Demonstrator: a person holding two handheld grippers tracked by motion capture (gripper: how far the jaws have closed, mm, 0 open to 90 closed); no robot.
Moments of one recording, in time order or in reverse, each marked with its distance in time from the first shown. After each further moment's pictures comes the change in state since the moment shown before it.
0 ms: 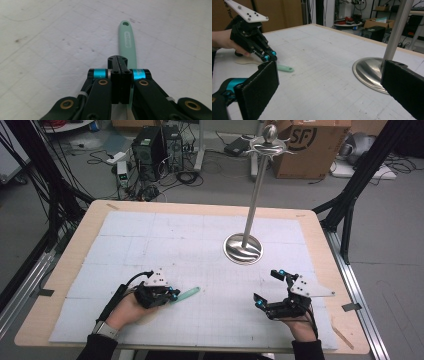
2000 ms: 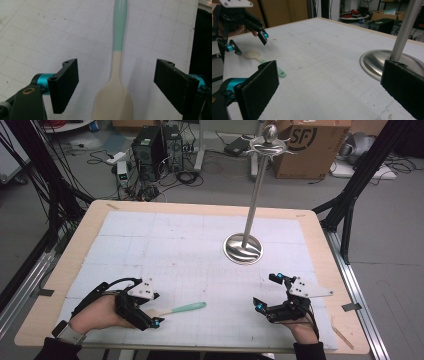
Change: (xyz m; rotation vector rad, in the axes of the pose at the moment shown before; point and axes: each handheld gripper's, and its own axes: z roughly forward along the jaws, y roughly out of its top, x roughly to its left) left arm -0.011 0.006 -0.053 0.241 -0.115 0.140; right arm 0.001 -0.004 -0.002 0.044 0.048 0.022
